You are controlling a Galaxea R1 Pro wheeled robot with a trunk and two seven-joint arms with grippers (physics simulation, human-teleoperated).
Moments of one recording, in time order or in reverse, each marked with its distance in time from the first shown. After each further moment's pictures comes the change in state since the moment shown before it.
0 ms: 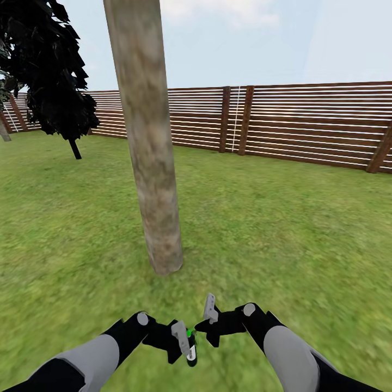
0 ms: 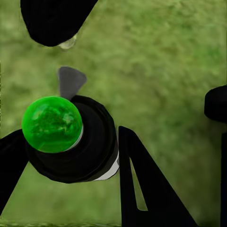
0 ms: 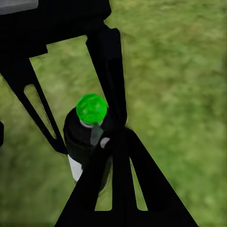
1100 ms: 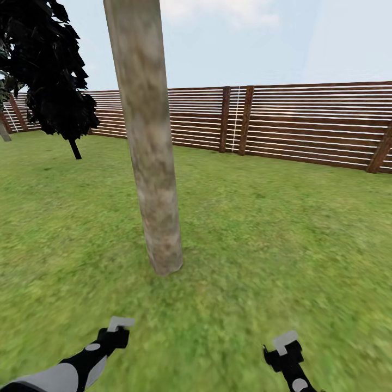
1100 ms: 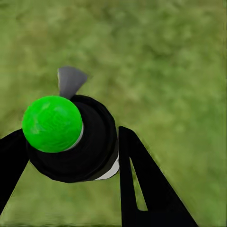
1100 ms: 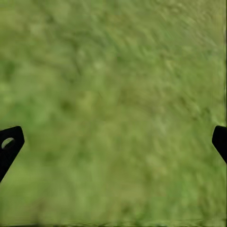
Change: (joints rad) left arm 0.092 0.179 0.111 0.136 0.632 0.014 0.799; right arm 0.297 -0.171 -0.297 0.010 -0.011 -0.028 -1.084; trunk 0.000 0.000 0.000
